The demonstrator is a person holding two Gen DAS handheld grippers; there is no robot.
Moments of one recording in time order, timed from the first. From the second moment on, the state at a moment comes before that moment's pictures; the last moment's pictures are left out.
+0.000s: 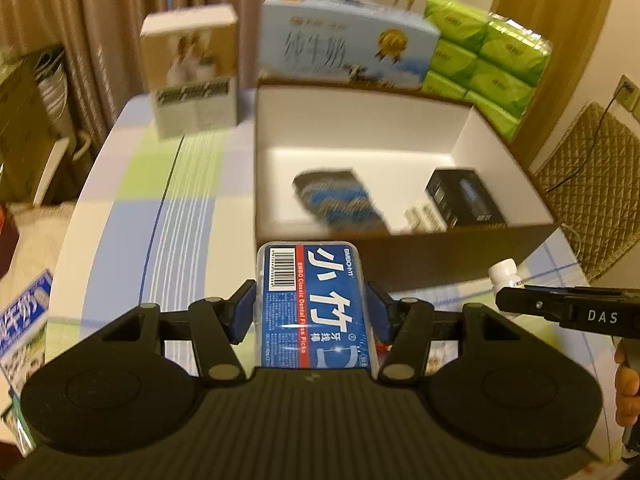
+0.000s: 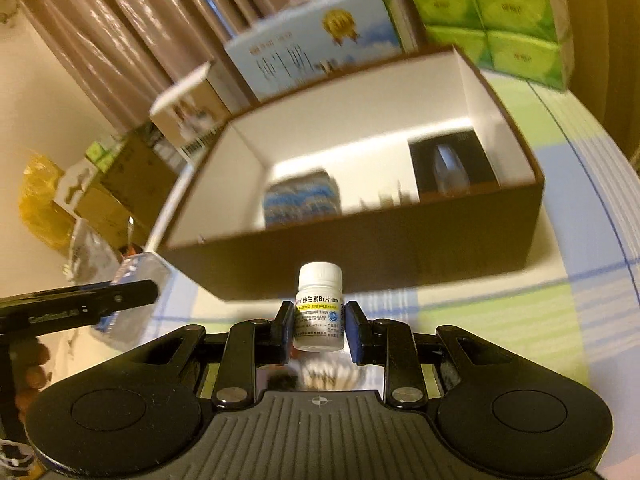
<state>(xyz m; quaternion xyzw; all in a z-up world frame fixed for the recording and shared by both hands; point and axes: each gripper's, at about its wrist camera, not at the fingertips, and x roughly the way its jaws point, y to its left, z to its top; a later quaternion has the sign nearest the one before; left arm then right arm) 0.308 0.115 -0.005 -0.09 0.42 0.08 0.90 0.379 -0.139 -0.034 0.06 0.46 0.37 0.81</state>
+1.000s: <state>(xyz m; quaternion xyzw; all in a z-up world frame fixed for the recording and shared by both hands) 0.523 0.104 -0.040 -0.11 0.45 0.04 0.89 0.550 -0.070 -0.059 0.04 0.47 0.32 0.82</state>
